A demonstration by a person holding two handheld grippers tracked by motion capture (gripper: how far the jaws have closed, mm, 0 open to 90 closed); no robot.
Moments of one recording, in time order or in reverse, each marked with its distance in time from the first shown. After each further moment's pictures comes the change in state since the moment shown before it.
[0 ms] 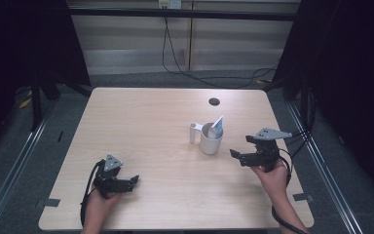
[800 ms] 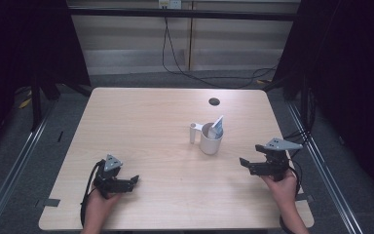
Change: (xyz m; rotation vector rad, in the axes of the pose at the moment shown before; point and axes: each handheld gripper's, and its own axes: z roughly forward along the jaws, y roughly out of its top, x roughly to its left) left arm 0.000 0.000 0.000 -0.001 0.001 0.000; right arm -0.011 -0.037 -0.016 0.016 -0.029 0.044
